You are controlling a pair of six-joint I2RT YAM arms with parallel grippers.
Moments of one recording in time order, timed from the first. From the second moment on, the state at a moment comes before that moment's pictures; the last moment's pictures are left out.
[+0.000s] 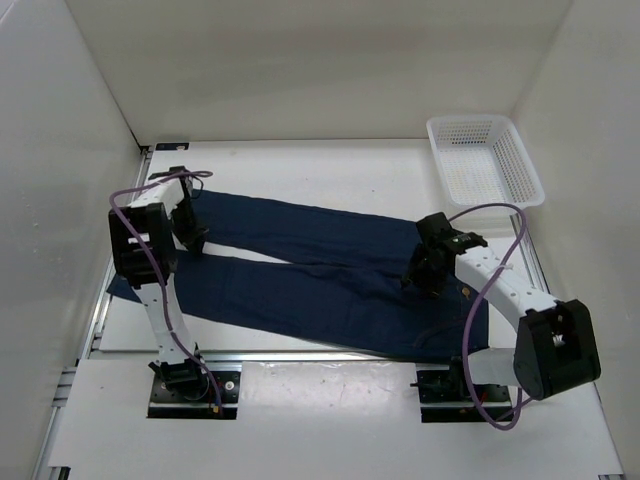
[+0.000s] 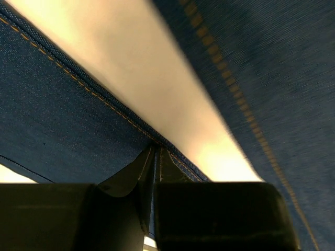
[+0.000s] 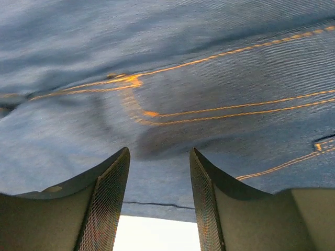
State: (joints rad) left arm 0.13 2.08 1.51 -1.01 -0.15 -0.56; right arm 0.37 1.28 0.82 -0.79 0.01 0.76
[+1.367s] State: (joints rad) left arm 0.13 1.89 1.48 -1.05 -0.05 -0.50; right arm 0.28 1.33 0.96 -0.85 0.22 0.85
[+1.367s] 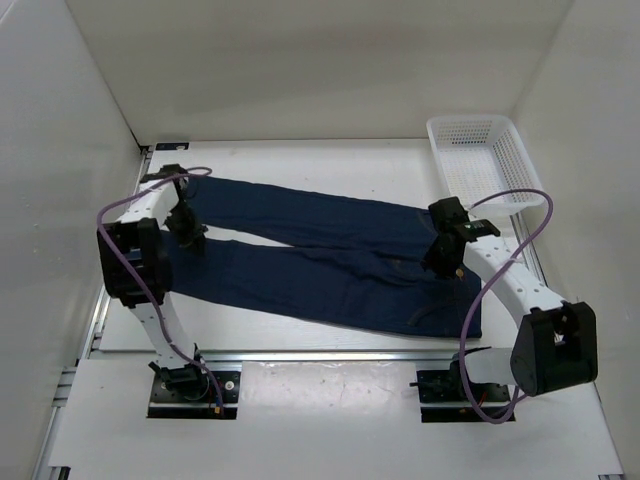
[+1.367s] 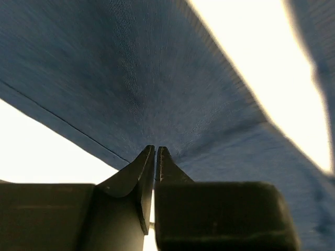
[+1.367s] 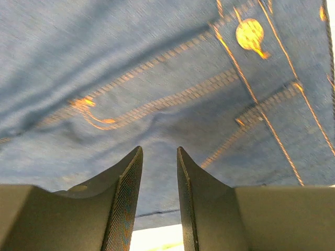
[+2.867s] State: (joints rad) left arm 0.41 2.02 1.48 -0.96 -0.15 -0.53; right arm 0.26 1.23 0.99 -0.94 0.24 0.72
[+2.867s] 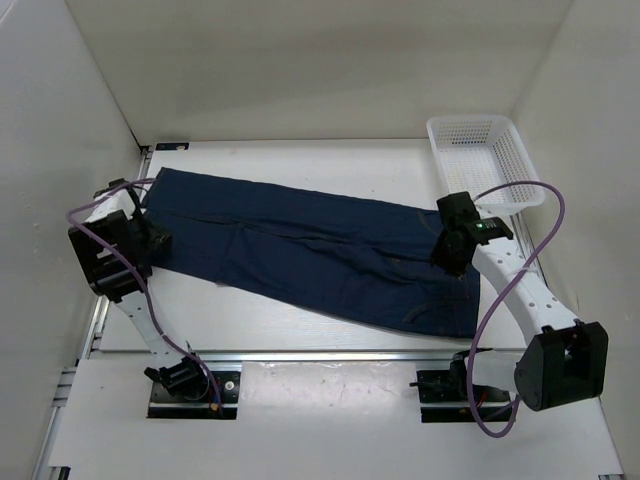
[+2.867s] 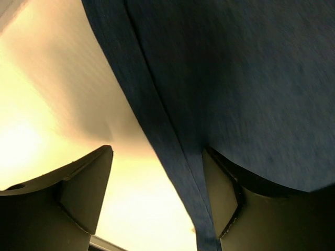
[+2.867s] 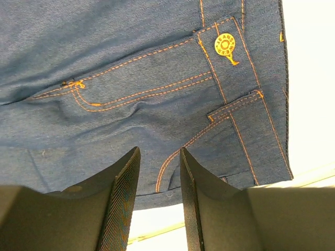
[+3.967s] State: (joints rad) left arm 0.40 1.91 1.49 -0.93 -0.13 -0.54; right arm 0.26 0.86 0.60 -1.16 -0.08 0.89
